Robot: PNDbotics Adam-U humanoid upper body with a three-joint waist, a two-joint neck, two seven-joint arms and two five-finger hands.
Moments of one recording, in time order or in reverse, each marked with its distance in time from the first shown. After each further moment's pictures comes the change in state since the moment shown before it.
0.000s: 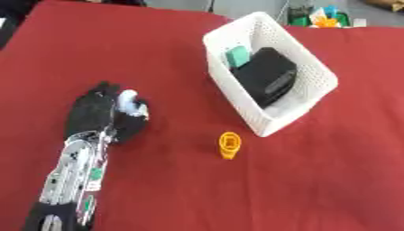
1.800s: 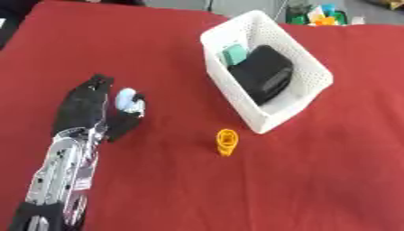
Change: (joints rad) left arm 0.038 0.018 -0.006 -0.071 0.069 -0.024 -0.006; right arm 0.000 -0.004 -0.007 0.000 0.008 0.013 -0.027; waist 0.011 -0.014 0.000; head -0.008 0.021
